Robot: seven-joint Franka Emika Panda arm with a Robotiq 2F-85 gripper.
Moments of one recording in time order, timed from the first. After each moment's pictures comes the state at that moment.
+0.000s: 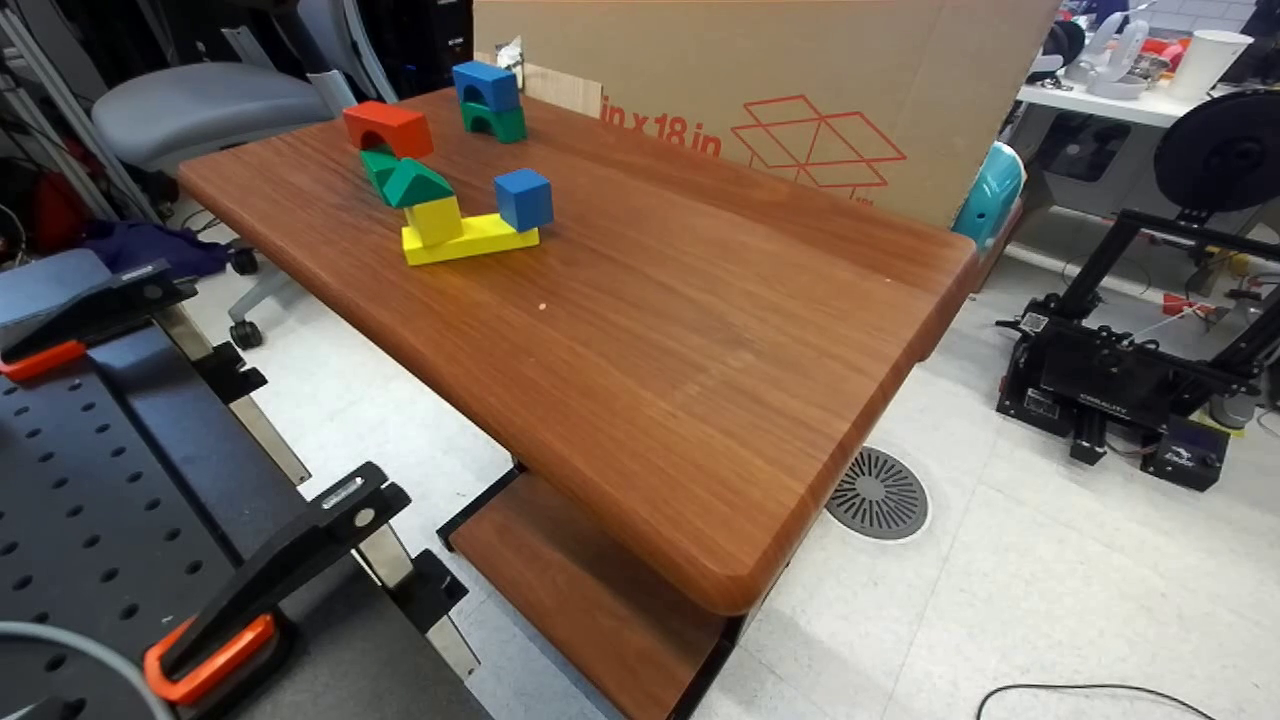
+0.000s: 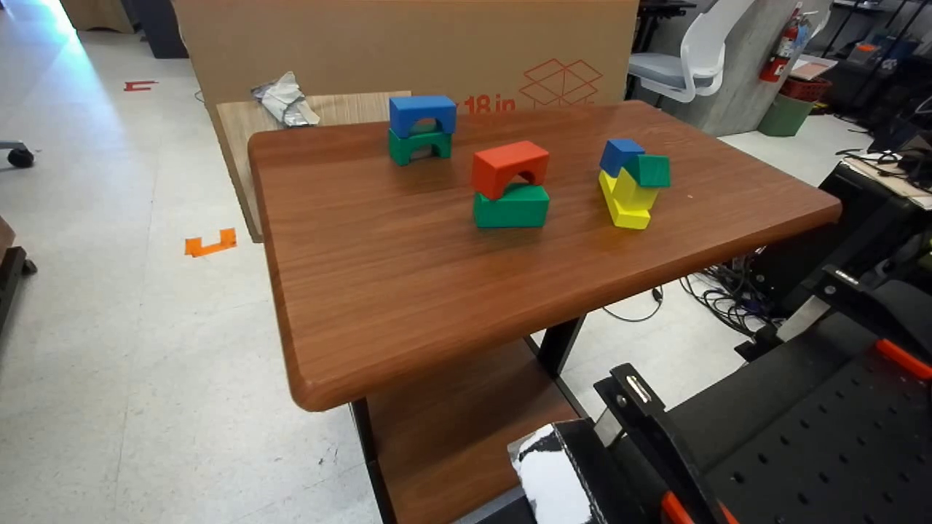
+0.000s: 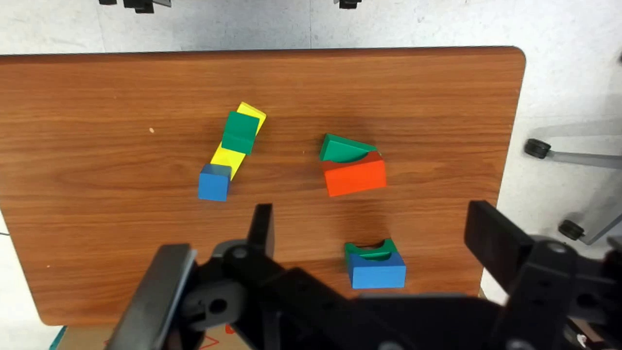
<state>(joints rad) 0.07 -0.19 0.12 -2.37 0.05 2.24 0.12</state>
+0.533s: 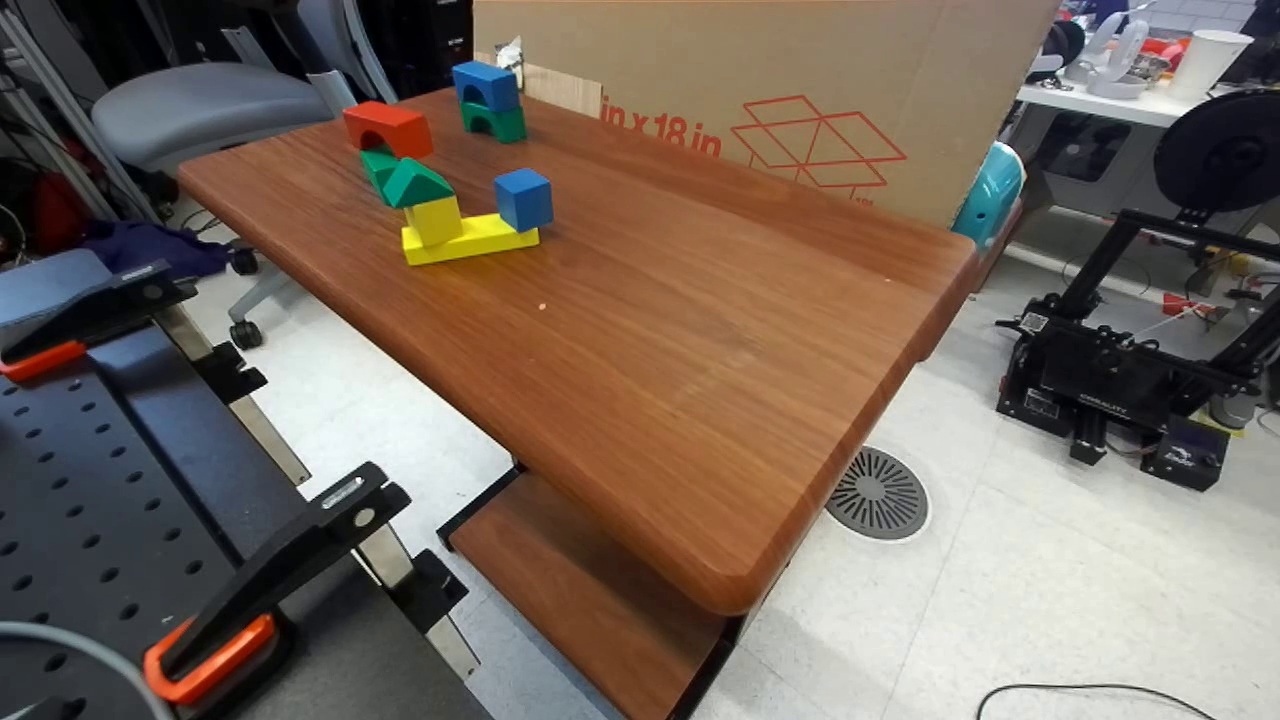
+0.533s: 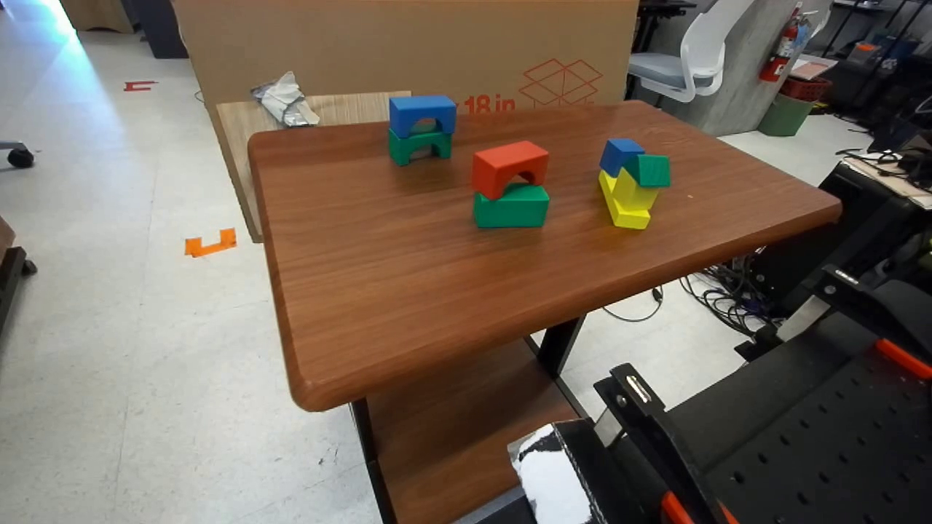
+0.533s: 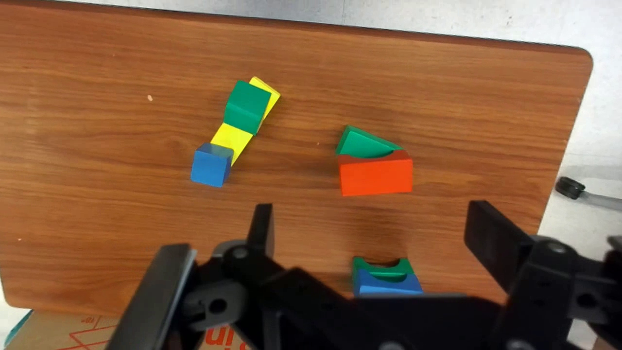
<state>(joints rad) 0.08 0.01 0.13 -2.27 -0.07 2.28 0.12</state>
